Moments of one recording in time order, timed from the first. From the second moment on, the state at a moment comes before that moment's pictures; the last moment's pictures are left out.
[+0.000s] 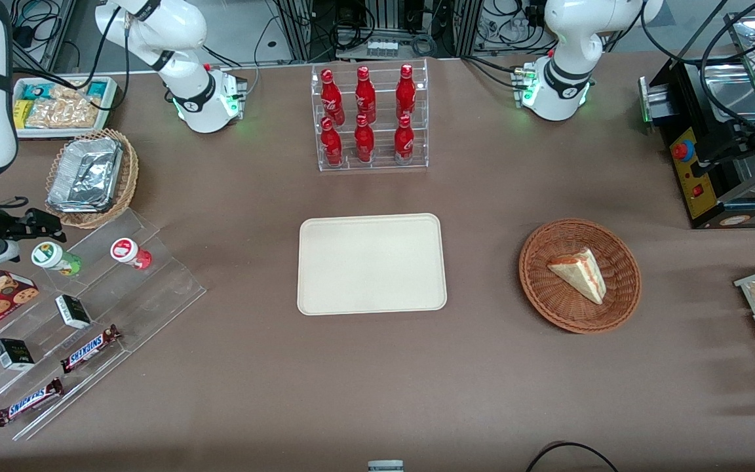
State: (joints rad) arm -0.19 0.06 -0.10 -1.92 -0.01 1.96 -0.77
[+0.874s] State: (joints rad) arm -0.28 0.13 -0.10 -1.98 0.03 2.09 -1.18
